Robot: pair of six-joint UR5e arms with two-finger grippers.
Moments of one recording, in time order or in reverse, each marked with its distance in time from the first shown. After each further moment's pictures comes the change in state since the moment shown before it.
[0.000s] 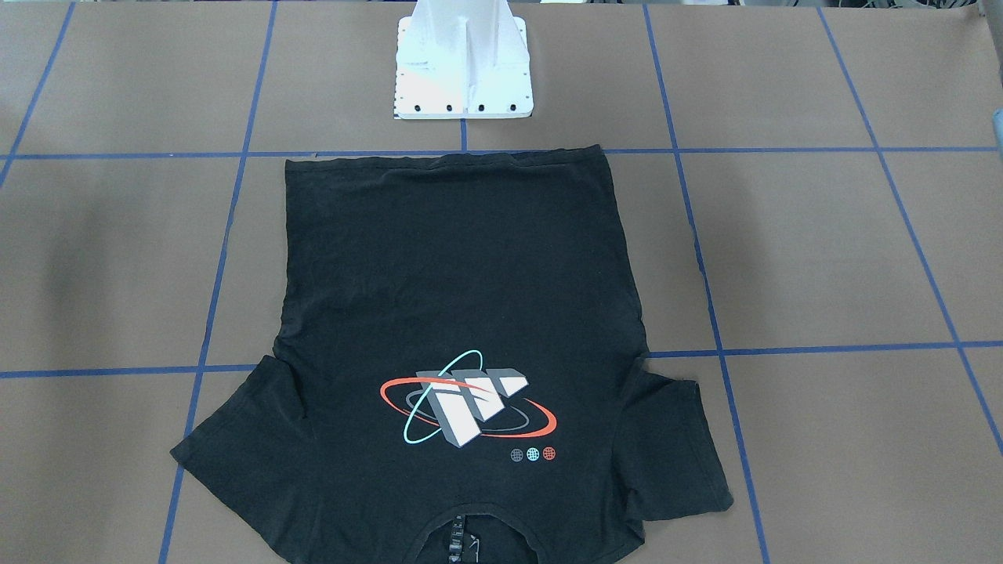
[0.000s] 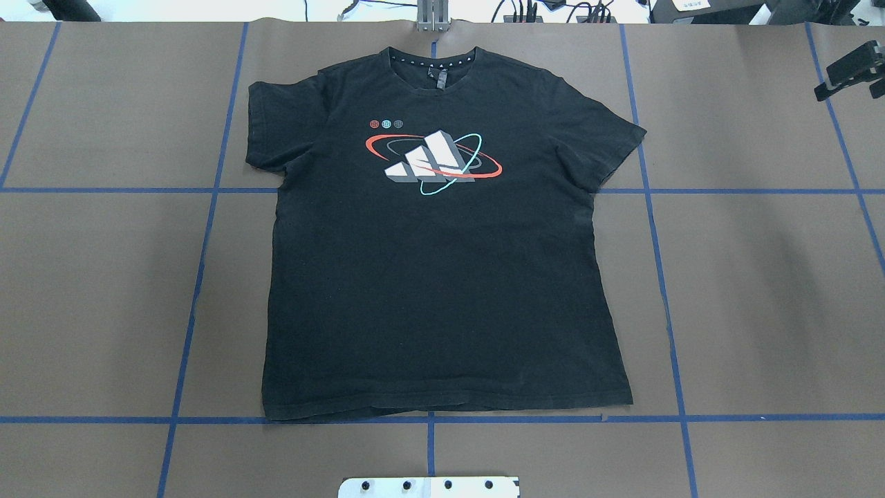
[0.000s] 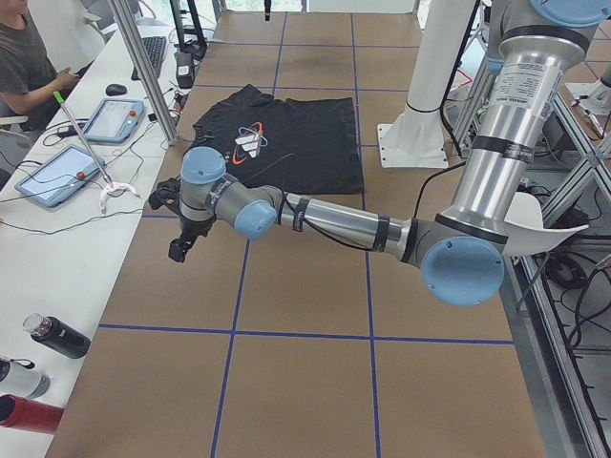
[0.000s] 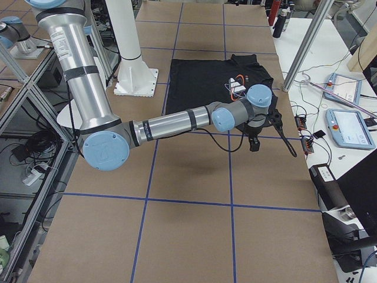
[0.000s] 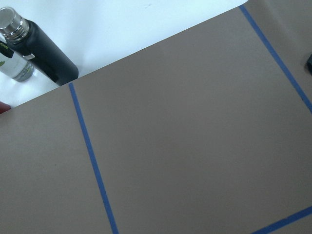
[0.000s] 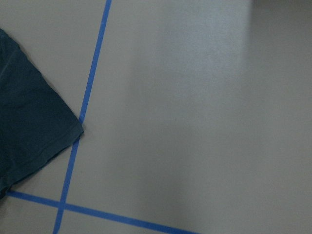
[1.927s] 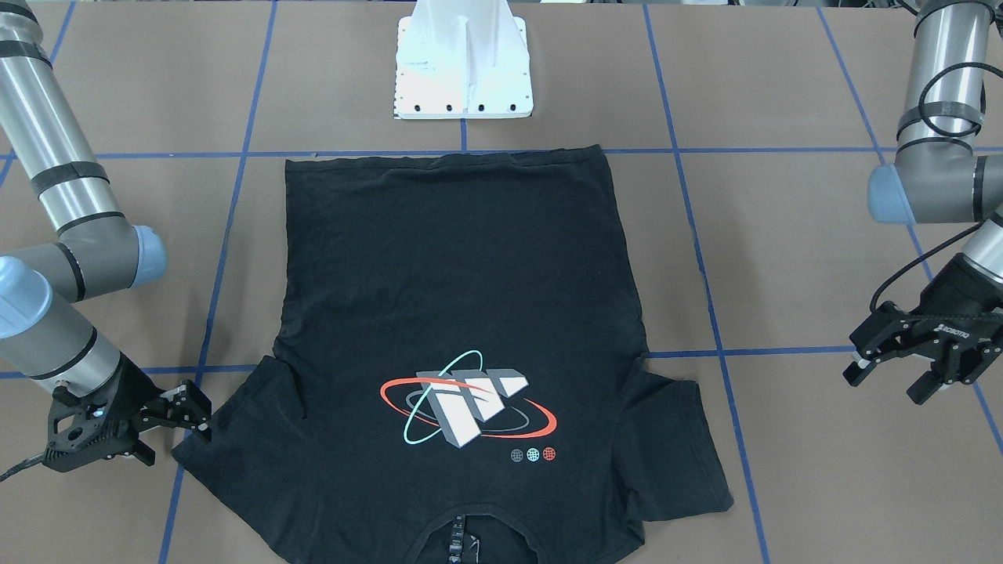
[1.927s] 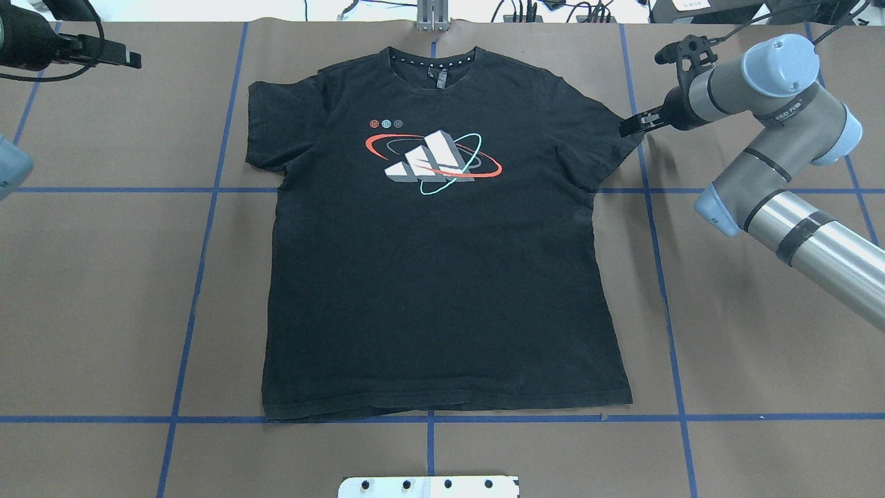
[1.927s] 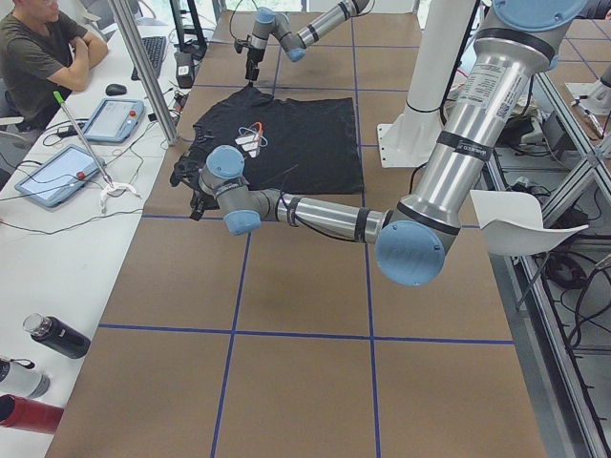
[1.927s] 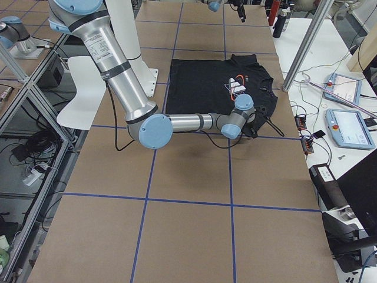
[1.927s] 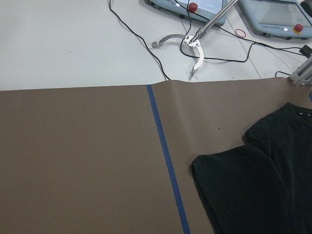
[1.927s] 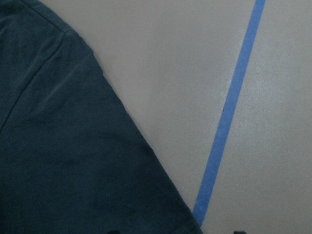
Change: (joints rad) left arm 0.187 -0.089 0.134 -0.485 0.068 -0.680; right arm -0.349 0.213 -0.440 0.643 -0.324 0.304
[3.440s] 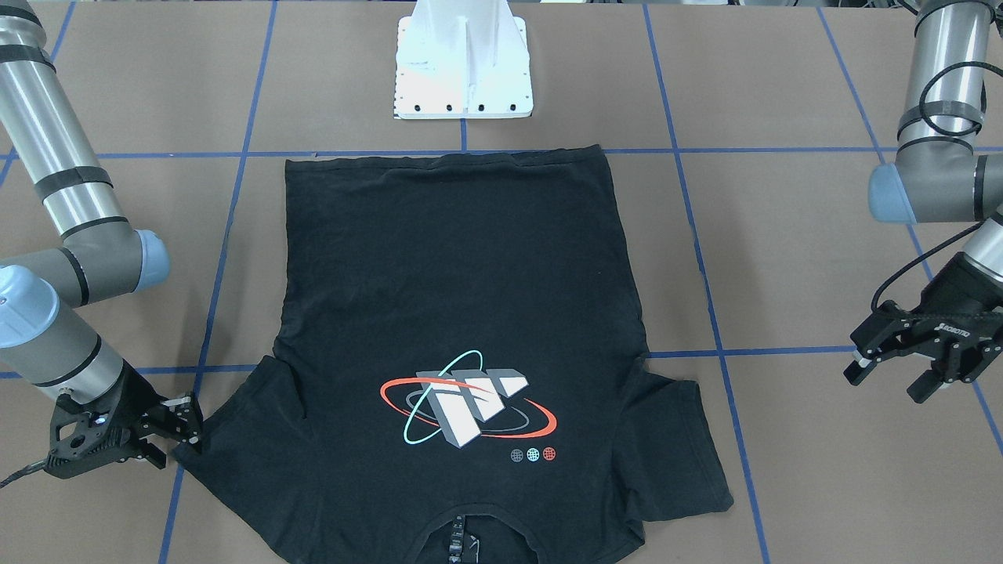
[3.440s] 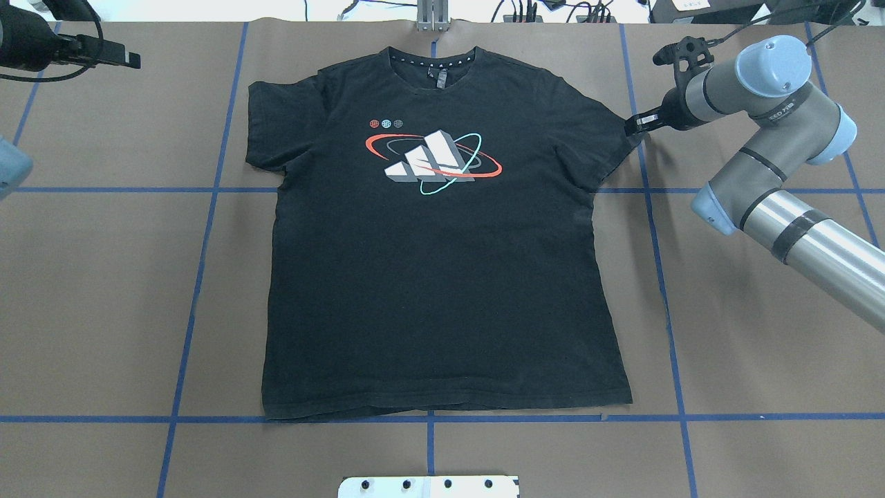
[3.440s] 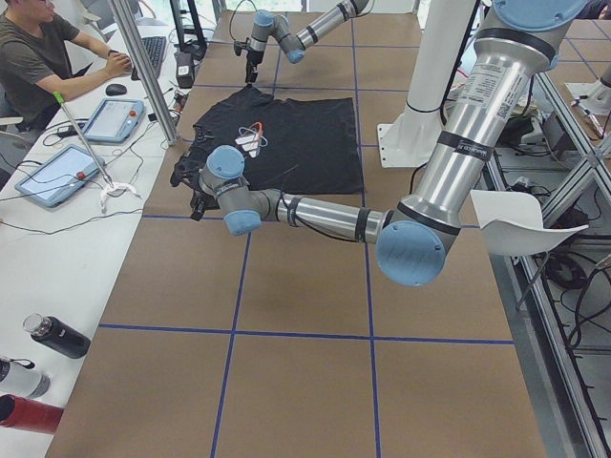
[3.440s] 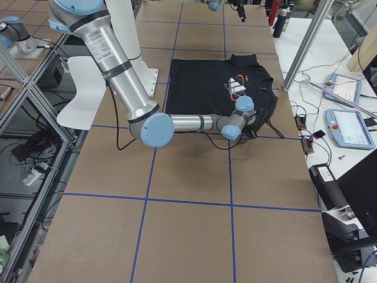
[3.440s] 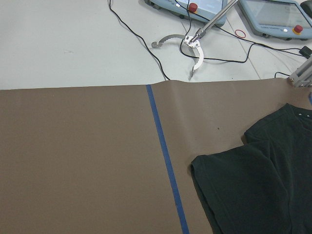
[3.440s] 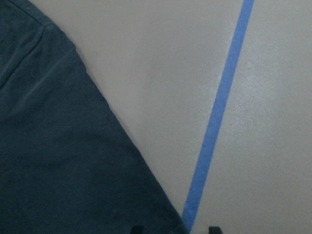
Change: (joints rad) left arm -0.001 0.003 -0.003 -0.001 -0.002 -0.006; right arm -0.002 0.016 -0.027 -0.010 -0.019 0.003
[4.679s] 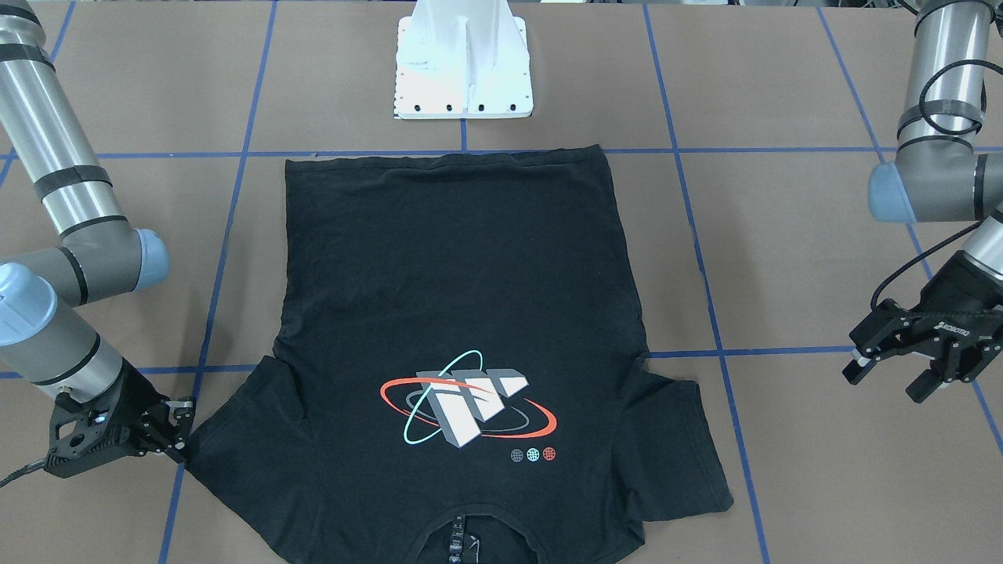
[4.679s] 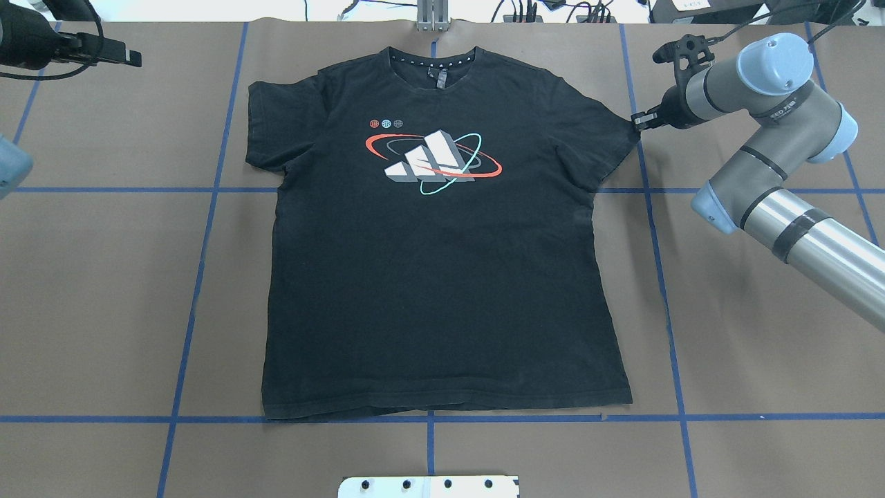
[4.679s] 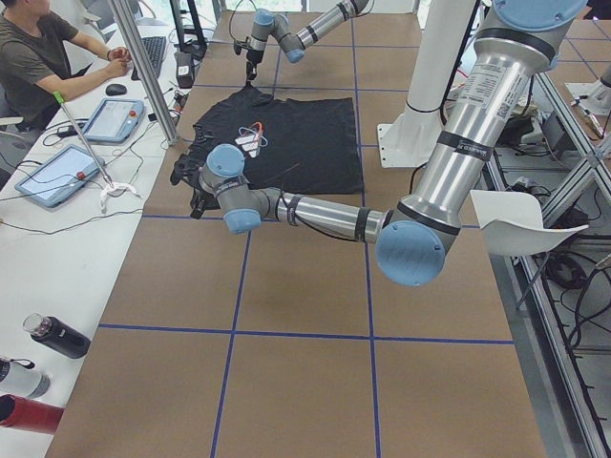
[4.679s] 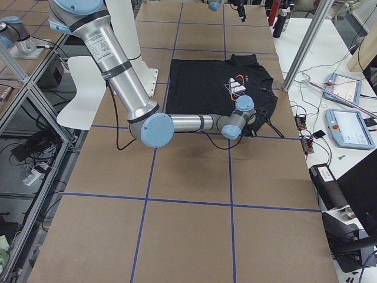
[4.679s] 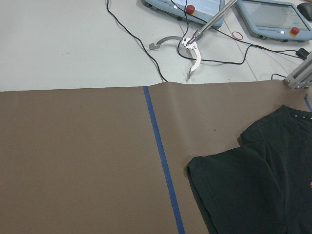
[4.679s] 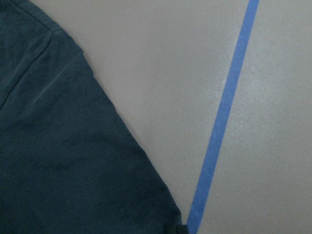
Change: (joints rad) left arm 0.000 -0.002 -0.005 0.000 -0.002 -0.003; right arm 0.006 -0.001 0.020 0.002 0.018 0.004
